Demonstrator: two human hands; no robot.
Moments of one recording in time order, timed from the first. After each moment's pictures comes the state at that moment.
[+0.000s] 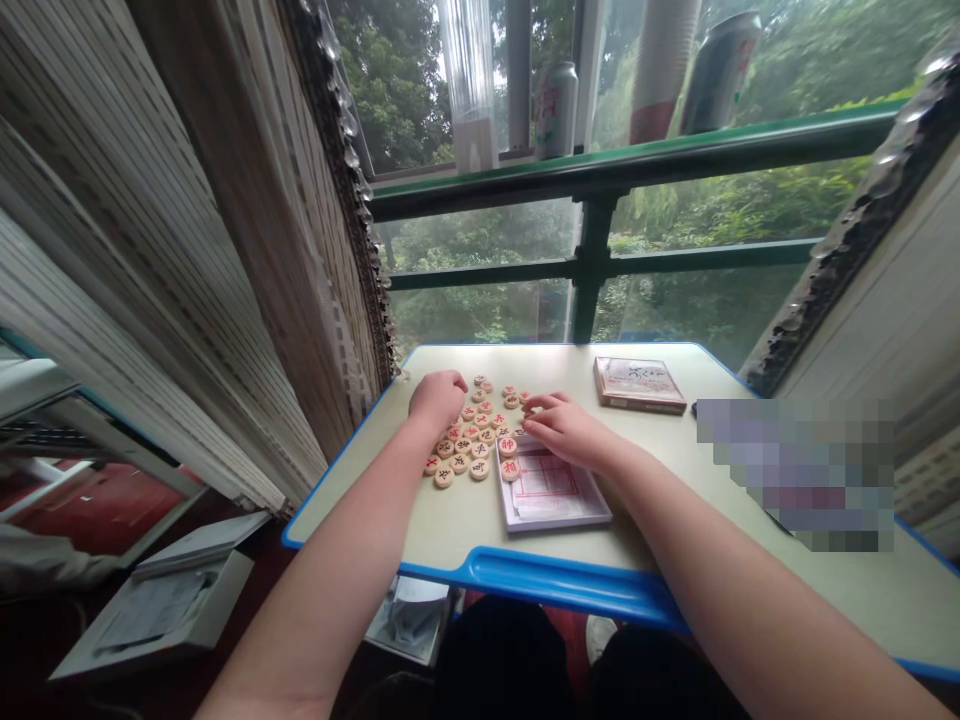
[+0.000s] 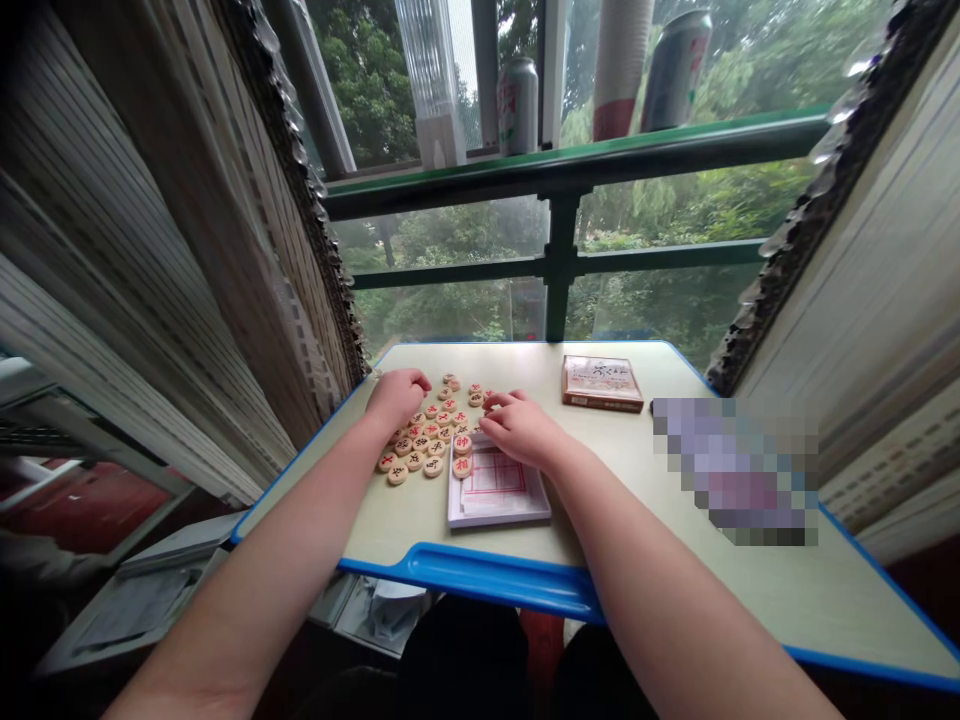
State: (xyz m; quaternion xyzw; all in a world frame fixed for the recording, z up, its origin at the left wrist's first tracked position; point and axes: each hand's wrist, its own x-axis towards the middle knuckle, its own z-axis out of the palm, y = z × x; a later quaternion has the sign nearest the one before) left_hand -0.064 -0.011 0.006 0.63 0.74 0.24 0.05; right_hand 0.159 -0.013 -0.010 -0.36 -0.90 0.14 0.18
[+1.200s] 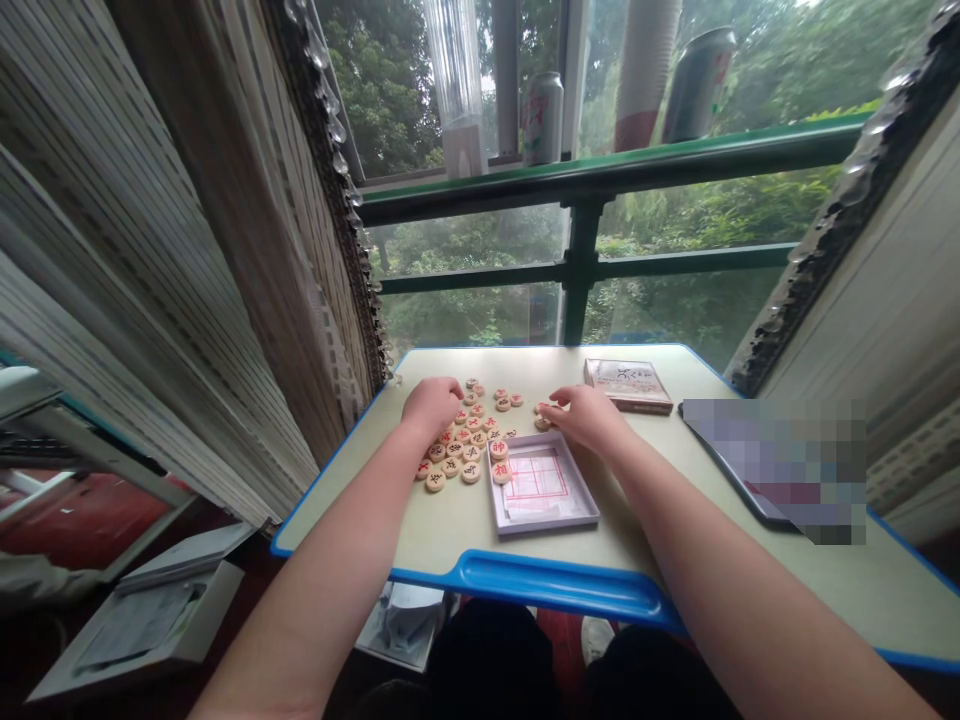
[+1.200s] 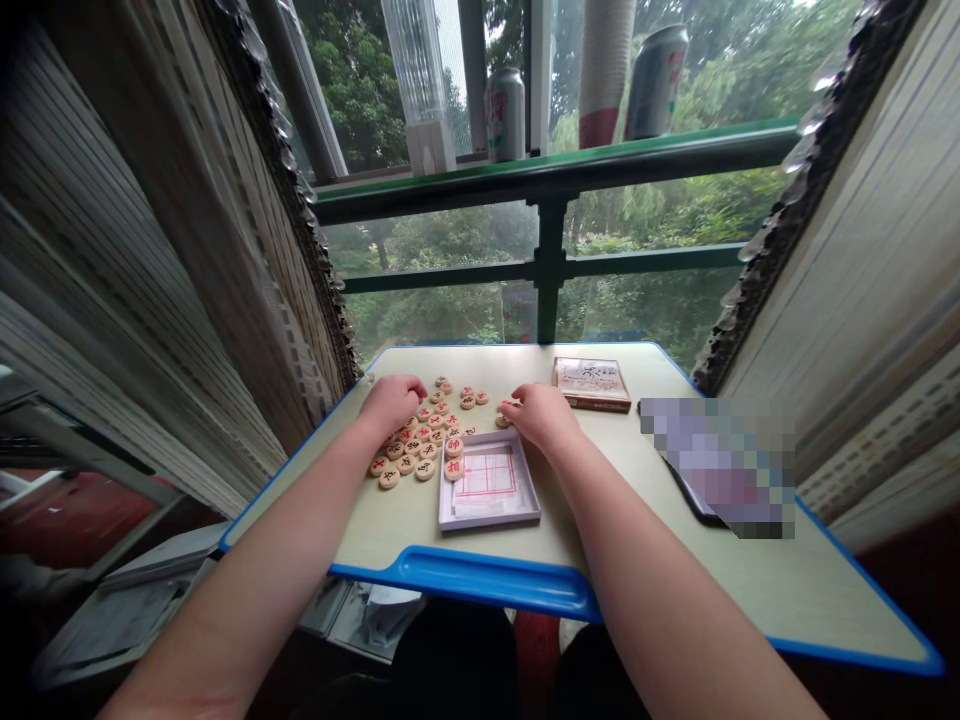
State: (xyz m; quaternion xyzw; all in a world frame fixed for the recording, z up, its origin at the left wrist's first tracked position) left_hand -0.063 -0.010 0.005 0.66 0.73 0.20 0.05; right_hand 0.177 -0.003 0.002 -0.59 -0.77 0.11 0.20
